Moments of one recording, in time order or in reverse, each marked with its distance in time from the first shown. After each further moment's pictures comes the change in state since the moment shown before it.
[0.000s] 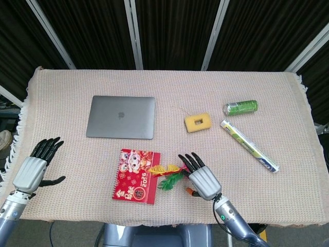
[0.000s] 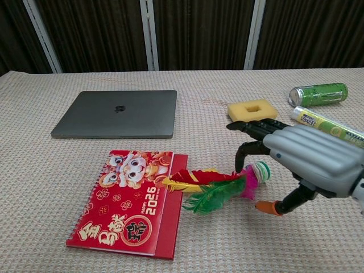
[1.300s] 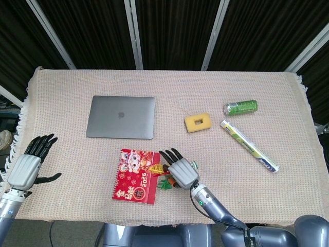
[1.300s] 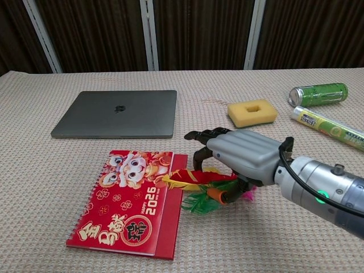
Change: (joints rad) left arm 0.003 0.008 -0.018 0.013 -0.031 0.002 -0.024; right arm 0.208 -0.127 0.075 0.099 0.223 -0.179 -0.044
